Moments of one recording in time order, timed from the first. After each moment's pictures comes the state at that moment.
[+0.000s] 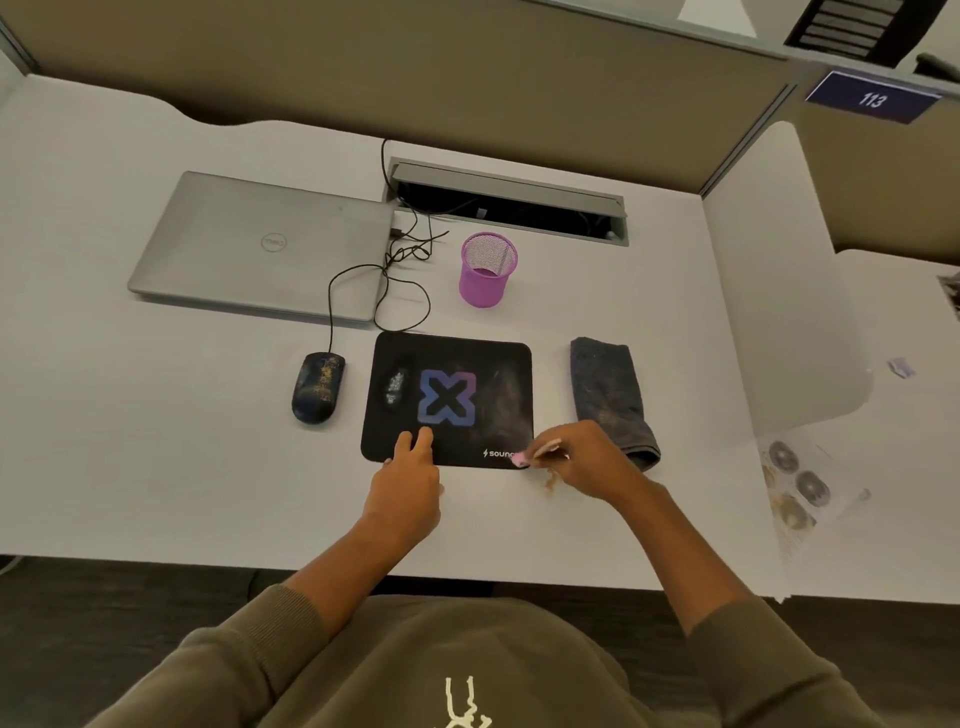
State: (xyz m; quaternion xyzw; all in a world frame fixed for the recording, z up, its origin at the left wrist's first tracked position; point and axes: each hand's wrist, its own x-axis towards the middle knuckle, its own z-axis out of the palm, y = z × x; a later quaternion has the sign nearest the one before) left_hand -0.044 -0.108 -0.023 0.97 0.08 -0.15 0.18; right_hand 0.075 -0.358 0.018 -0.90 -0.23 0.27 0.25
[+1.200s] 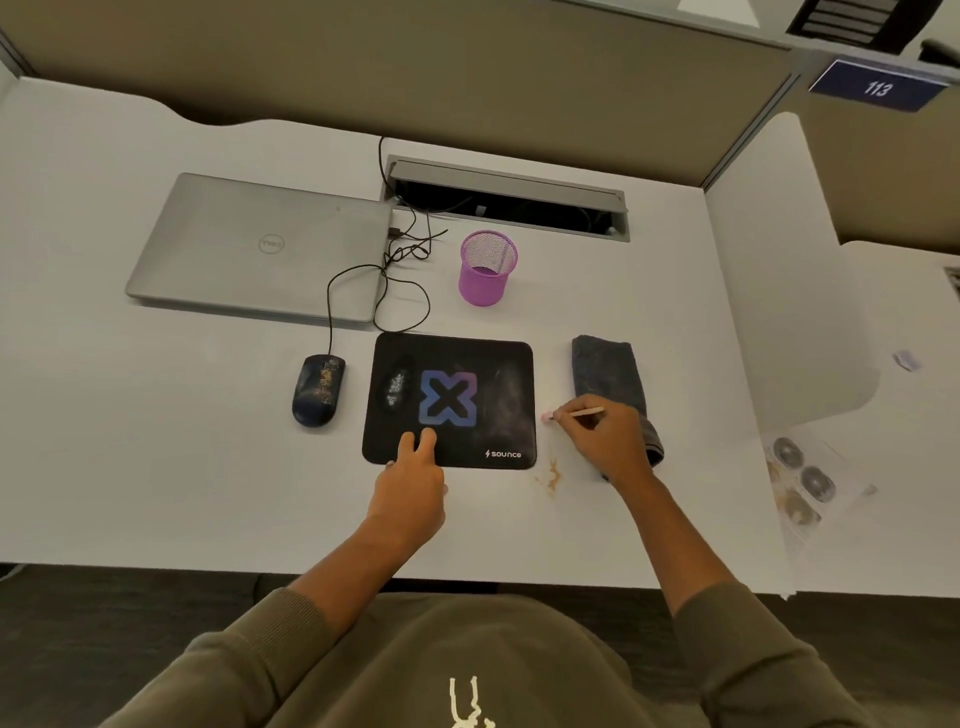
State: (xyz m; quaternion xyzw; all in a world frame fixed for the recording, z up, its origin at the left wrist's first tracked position) left_hand -0.042 -0.109 -0.027 0.97 0.07 -0.15 0.16; right_hand 0.091 -0.363 0.012 -0.93 -0.05 0.07 0.36
